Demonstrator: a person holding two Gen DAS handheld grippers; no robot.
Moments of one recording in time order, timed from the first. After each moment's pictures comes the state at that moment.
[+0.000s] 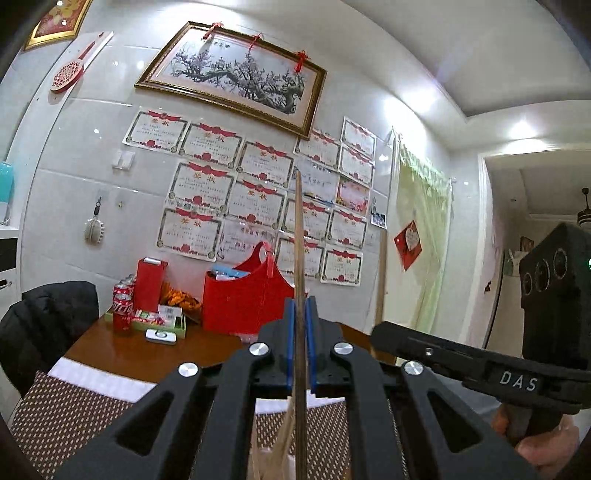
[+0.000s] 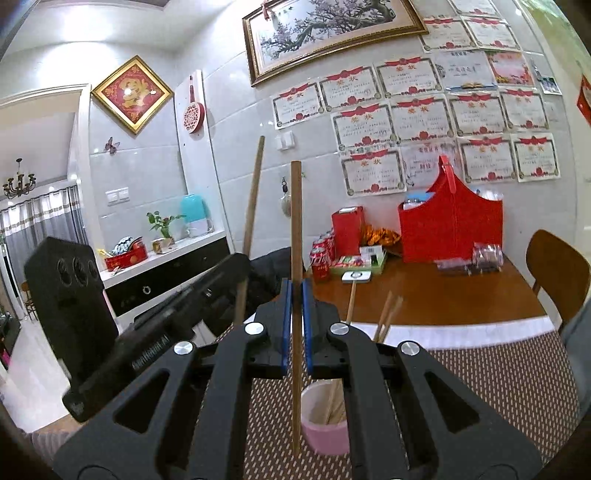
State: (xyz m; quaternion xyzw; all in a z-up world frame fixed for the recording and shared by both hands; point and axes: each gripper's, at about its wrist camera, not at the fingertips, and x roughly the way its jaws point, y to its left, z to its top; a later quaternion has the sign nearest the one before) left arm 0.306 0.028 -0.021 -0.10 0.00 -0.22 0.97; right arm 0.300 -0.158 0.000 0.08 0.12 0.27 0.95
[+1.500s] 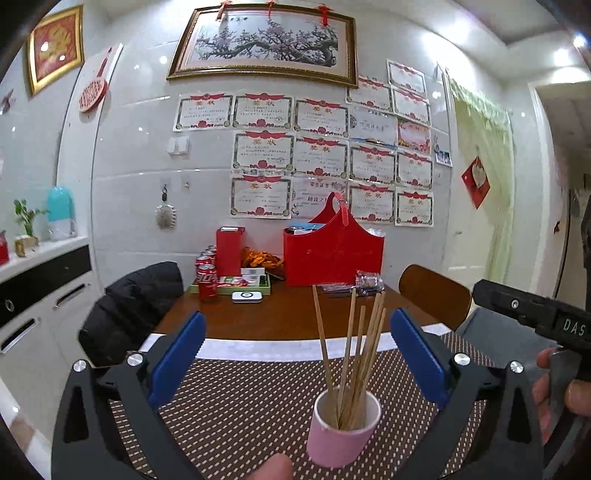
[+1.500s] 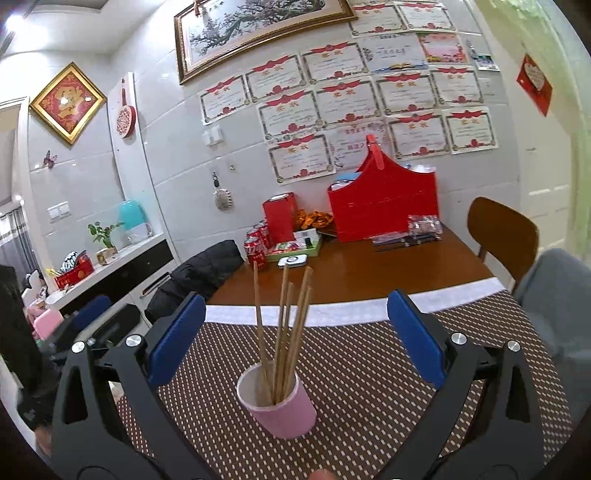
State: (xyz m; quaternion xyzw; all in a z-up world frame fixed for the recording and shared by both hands) left arm 0.260 0.034 -0.018 0.00 0.11 -0.07 0.99; right arm 0.284 -0.202 -0.019 0.12 0.16 0.14 0.97
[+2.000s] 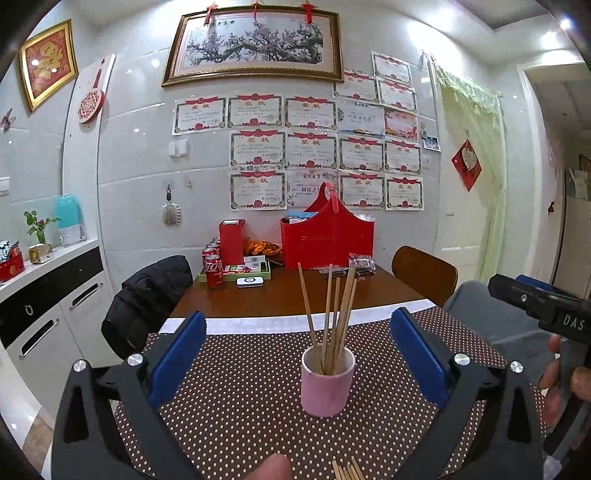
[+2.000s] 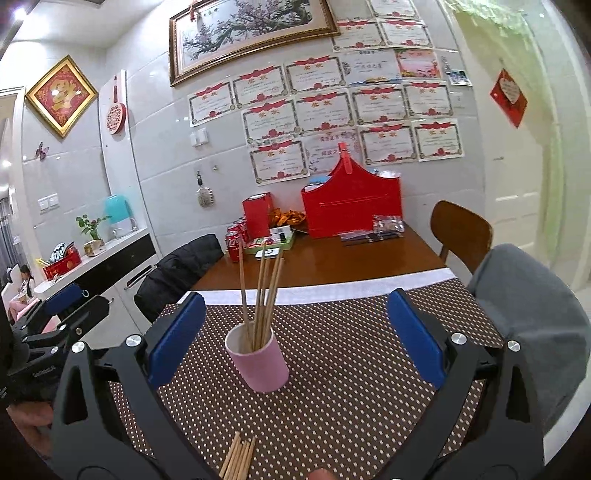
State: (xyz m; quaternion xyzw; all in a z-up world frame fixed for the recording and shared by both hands) left arm 0.172 0.024 -0.007 0.02 0.13 -0.07 0.99; right arm 0.186 -0.227 -0.012 0.10 0.16 0.09 0.98
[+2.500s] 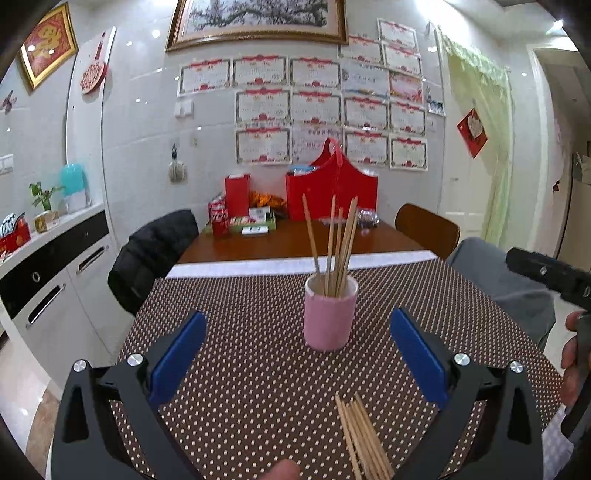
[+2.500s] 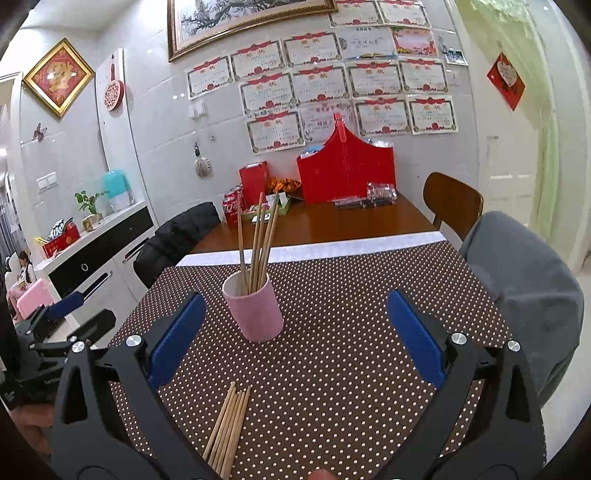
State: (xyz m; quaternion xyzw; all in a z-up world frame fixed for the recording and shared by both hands) left arm 0.144 0.033 -0.063 0.02 0.22 -0.06 0.97; right arm 0.154 -0.224 -0.047 0.09 0.22 0.09 0.97
